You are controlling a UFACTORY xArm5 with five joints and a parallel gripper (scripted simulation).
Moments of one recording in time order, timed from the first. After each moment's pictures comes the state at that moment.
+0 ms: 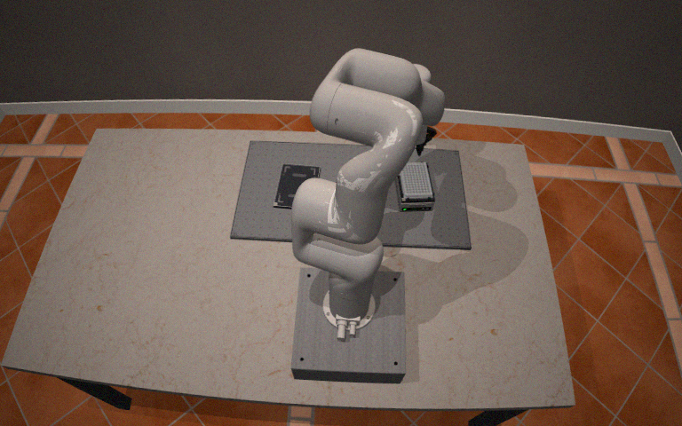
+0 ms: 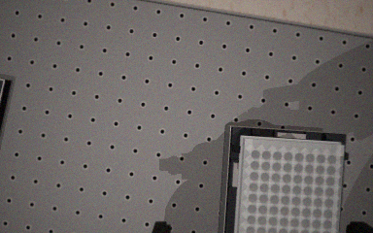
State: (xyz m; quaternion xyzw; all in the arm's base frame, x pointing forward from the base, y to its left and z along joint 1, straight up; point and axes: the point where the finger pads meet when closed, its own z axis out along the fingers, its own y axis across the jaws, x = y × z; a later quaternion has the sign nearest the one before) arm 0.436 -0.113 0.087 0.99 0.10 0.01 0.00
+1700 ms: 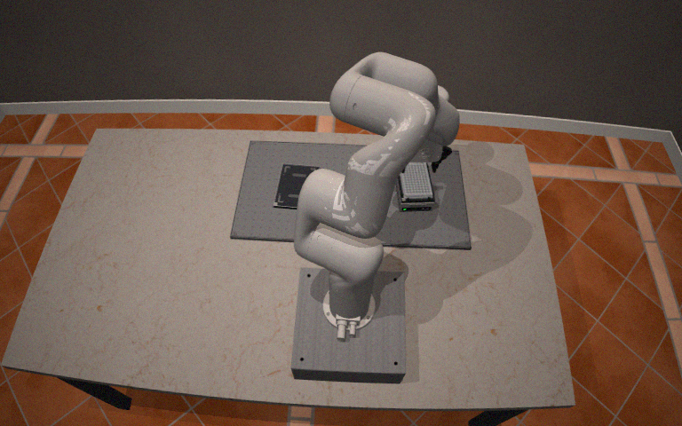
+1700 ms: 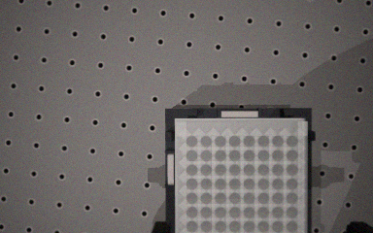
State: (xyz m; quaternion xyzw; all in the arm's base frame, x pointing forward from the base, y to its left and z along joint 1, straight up) arm 0.429 -0.166 0.030 1.00 0.07 0.00 0.00
